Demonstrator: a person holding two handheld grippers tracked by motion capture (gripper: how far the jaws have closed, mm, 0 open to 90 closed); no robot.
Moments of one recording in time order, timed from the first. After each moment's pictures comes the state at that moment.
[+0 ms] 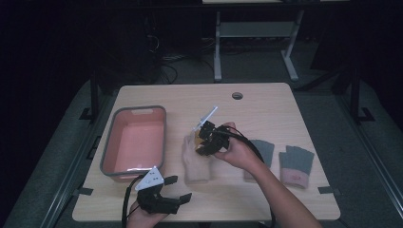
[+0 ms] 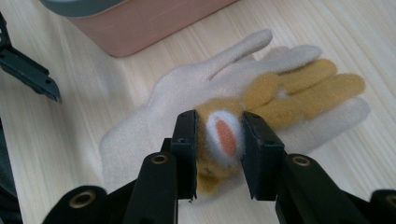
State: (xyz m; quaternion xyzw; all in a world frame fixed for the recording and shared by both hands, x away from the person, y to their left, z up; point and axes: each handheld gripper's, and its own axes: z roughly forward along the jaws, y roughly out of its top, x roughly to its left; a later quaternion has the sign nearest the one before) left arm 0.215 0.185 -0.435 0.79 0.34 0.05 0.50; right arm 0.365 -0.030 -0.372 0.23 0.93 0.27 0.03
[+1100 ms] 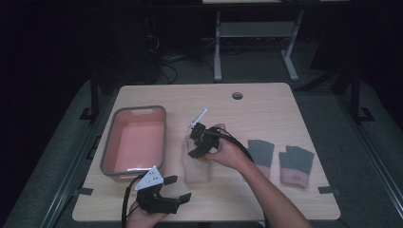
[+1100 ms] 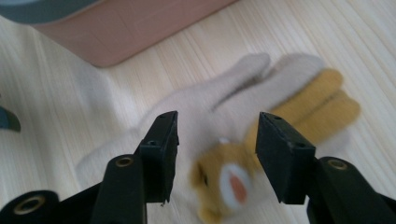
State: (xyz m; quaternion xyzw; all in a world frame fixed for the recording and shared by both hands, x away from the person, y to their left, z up) left arm 0.215 0.185 -0.435 0.79 0.34 0.05 0.50; right arm 0.380 -0.004 -0.397 0.23 0.94 0.27 0.03
